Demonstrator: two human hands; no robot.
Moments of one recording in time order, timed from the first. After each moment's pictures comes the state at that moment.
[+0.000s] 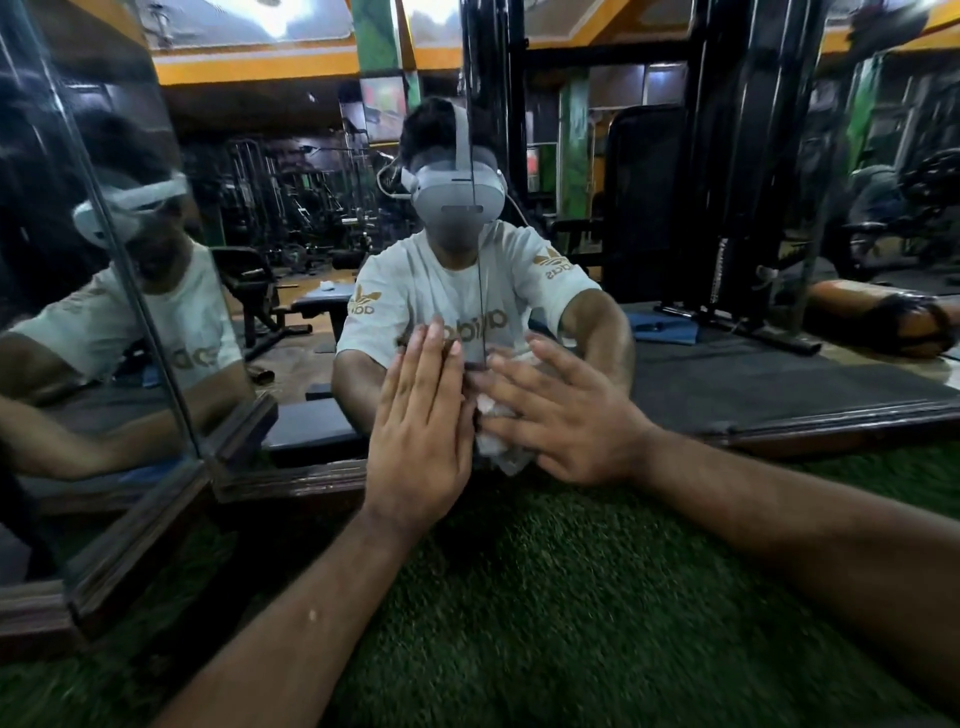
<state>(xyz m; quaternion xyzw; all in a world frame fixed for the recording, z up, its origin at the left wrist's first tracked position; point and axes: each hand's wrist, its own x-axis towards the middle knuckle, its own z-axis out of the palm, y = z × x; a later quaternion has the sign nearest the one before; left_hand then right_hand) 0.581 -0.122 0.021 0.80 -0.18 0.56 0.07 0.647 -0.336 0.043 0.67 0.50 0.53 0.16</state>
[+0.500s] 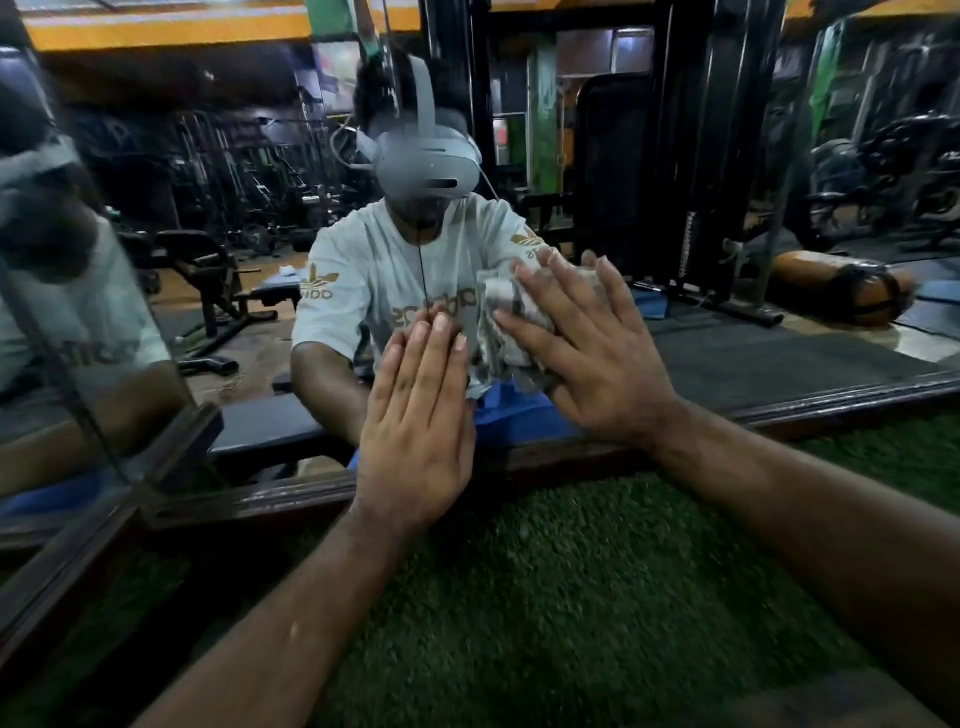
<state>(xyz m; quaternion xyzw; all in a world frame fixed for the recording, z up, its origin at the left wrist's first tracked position) 0.594 -0.155 0.030 0.79 -0.22 0.57 0.01 0.653 -0.378 0.071 0.73 0.37 0.58 0.03</state>
